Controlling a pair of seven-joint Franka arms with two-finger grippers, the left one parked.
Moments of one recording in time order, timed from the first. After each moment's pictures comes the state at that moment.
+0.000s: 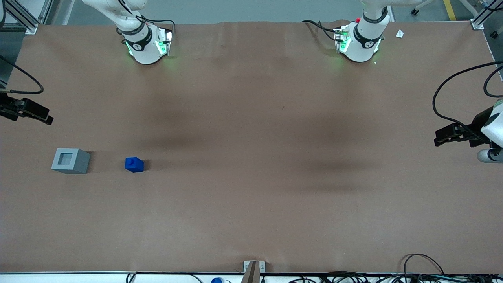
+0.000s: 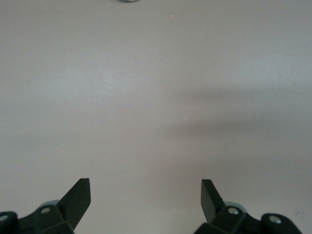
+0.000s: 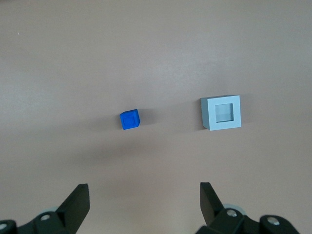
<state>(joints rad) -0.12 0.11 0.08 -1.43 -0.02 1.53 0.08</state>
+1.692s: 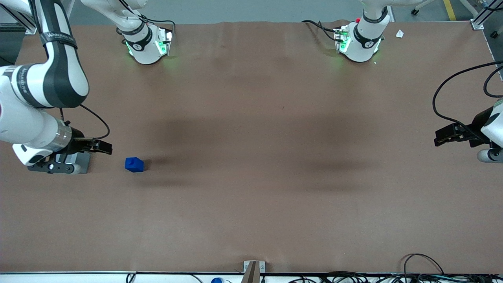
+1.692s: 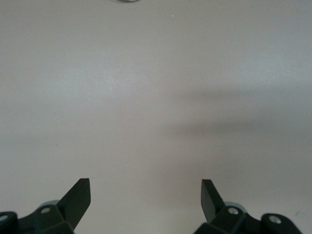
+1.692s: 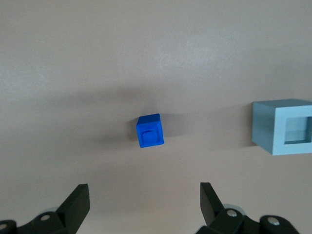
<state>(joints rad) -0.03 0.26 0.08 -1.71 -0.02 1.88 0.15</state>
